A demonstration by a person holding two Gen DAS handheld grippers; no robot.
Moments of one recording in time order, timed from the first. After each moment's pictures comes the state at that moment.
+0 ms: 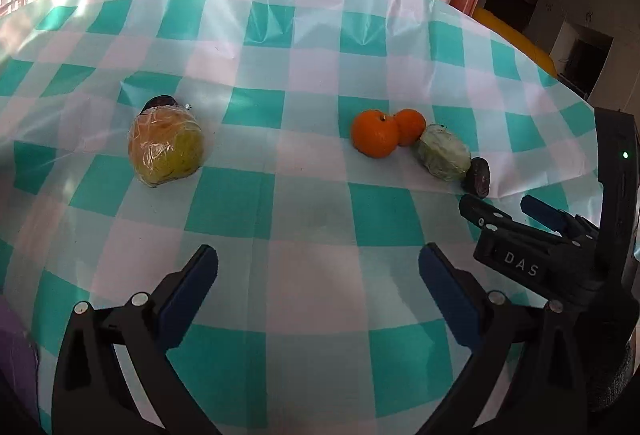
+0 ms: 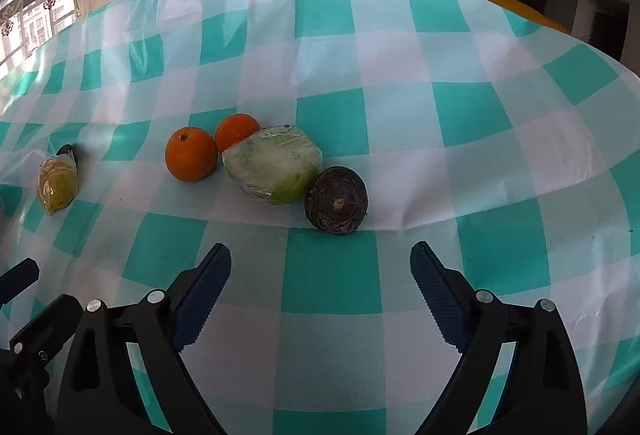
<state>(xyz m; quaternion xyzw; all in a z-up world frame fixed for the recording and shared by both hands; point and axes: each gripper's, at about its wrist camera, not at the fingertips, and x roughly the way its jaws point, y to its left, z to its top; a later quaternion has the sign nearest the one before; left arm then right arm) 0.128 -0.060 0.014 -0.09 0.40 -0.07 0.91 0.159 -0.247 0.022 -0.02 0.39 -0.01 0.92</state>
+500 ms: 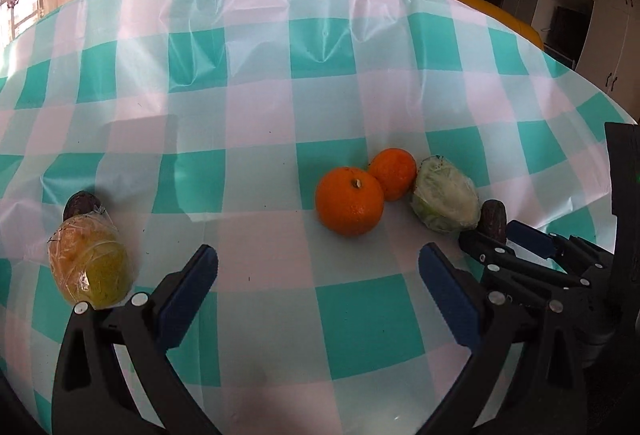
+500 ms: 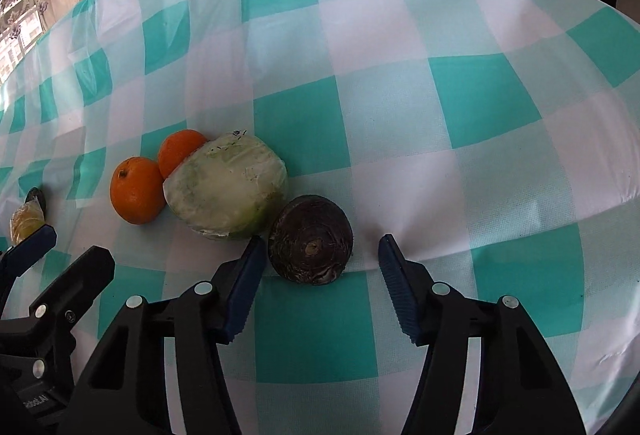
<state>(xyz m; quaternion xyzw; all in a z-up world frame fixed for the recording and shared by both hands) 0.213 -0.103 0.016 -0.02 0.39 -0.11 0.91 0.202 -0.261 0.008 0.02 0.43 -0.03 0.90</state>
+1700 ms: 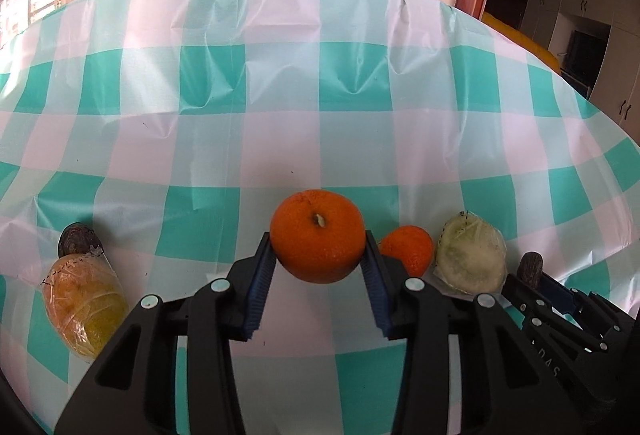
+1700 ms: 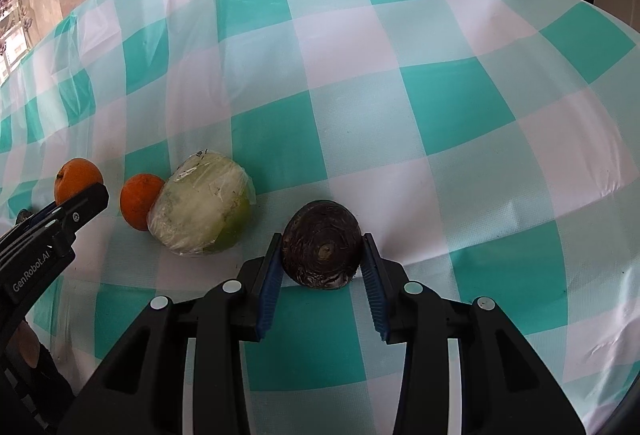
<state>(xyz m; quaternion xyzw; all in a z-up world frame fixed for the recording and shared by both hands) 0.238 -0.075 0.030 -0.06 0.36 -0.07 0.93 0.202 -0.256 0.006 0.04 0.42 -0.06 0.91</state>
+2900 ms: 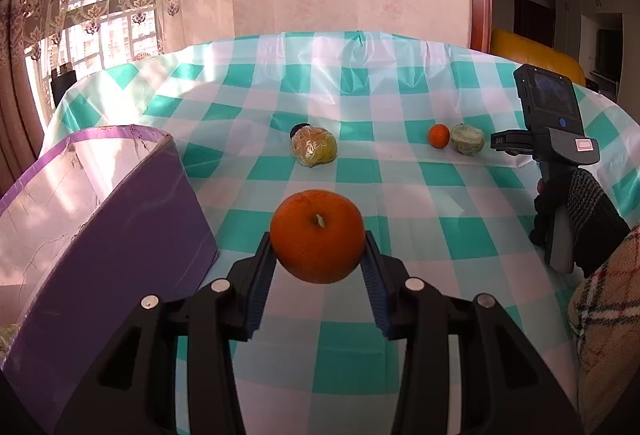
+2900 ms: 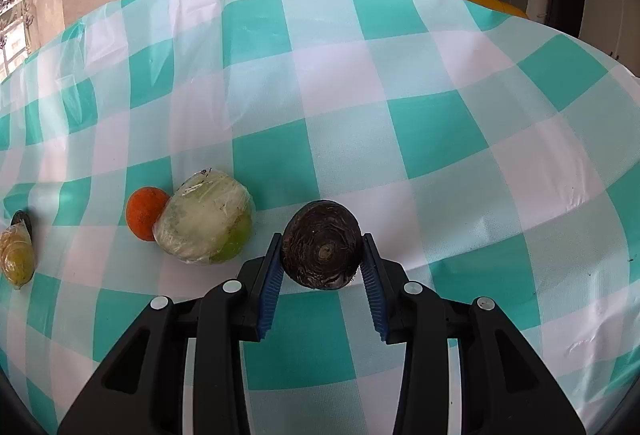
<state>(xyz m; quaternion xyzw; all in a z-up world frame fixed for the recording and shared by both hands) -0.064 -0.013 0.060 0.00 0.29 0.05 0.95 0.185 -0.258 0.032 0.00 0.37 -0.09 0.92</state>
